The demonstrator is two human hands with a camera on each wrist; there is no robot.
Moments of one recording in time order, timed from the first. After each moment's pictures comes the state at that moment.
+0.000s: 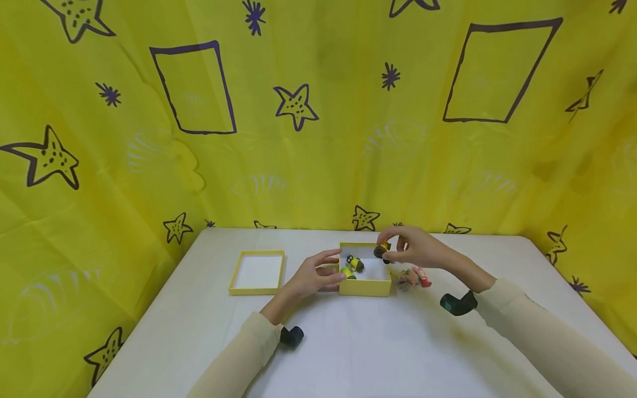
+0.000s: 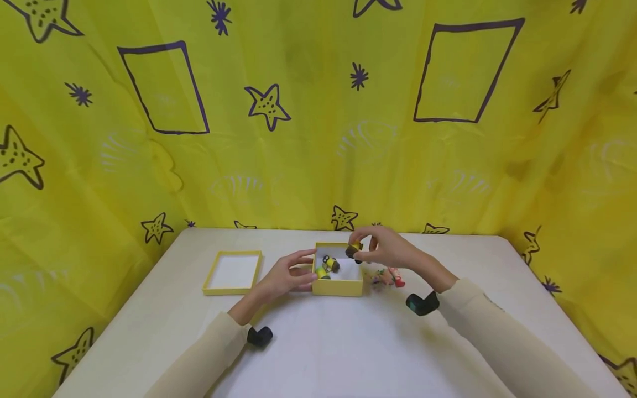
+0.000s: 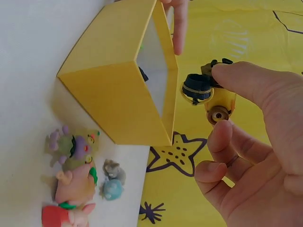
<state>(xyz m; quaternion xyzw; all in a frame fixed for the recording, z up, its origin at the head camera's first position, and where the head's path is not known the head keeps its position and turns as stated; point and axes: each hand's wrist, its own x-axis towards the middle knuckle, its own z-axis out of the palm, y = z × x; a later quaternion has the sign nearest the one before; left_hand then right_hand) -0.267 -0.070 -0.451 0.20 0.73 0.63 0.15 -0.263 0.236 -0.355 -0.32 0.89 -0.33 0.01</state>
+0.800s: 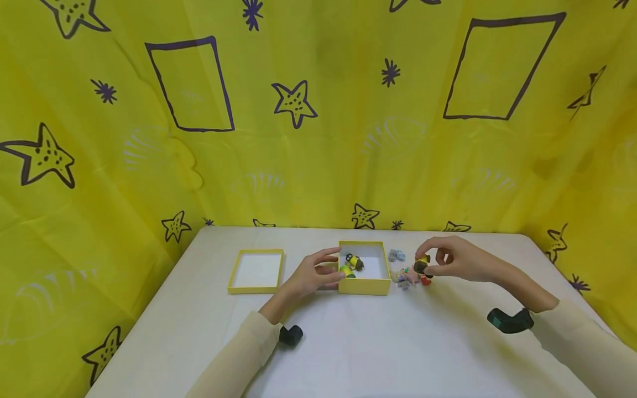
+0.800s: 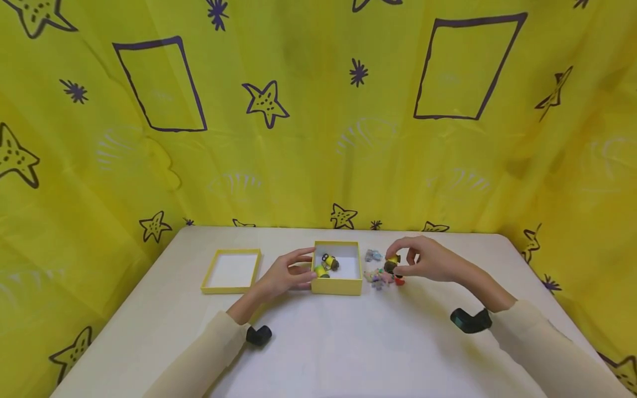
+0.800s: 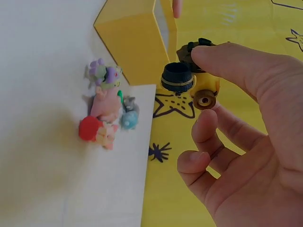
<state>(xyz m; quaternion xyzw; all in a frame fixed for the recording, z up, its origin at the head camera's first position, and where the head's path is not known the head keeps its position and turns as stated) -0.266 -0.070 -0.451 0.19 0.73 0.64 0.16 -0.224 0.306 -0.351 -0.29 0.90 -0.32 0.06</state>
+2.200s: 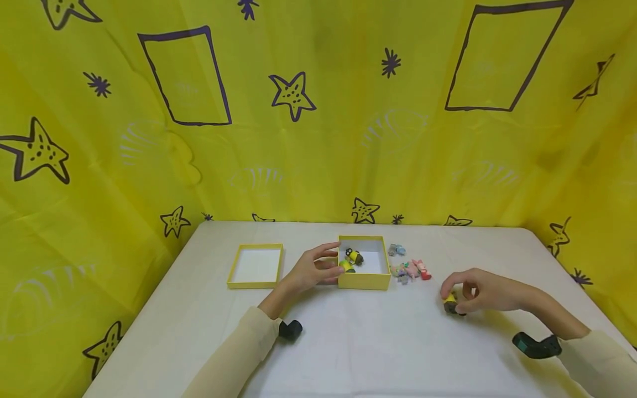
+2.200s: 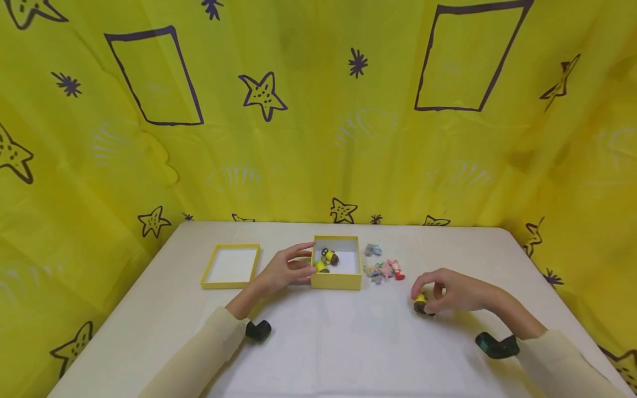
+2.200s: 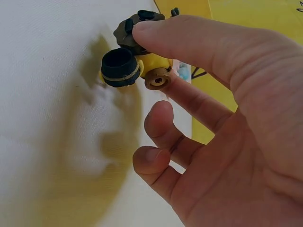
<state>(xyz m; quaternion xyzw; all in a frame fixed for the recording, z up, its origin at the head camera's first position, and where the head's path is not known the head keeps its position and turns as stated) -0.267 -0.070 -0.451 0.20 0.73 0.63 0.17 -0.200 0.361 -0.408 -0.36 0.83 -0.39 0.21</state>
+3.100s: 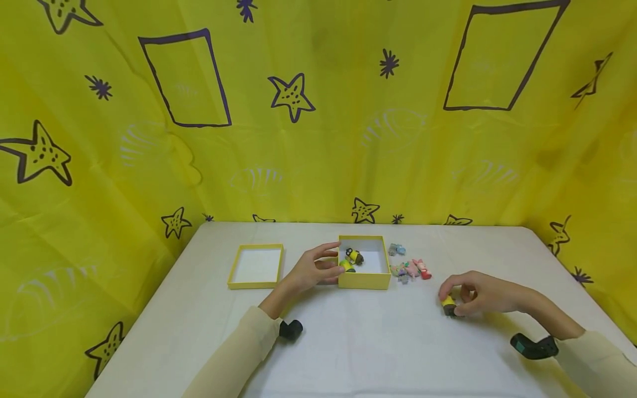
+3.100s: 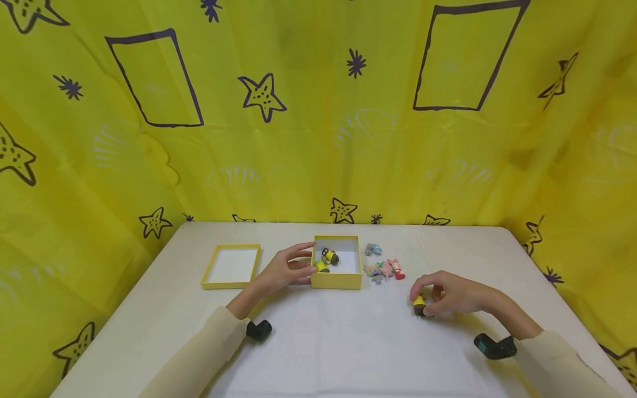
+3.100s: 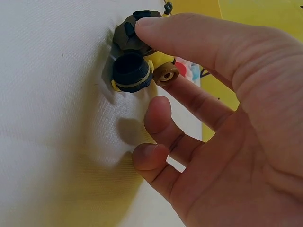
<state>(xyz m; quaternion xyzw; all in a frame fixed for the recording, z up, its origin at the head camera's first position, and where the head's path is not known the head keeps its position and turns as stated) -0.268 -0.071 -0.451 0.20 0.74 0.63 0.16 -0.199 0.359 -0.415 -0.34 0.83 -0.38 0.22</state>
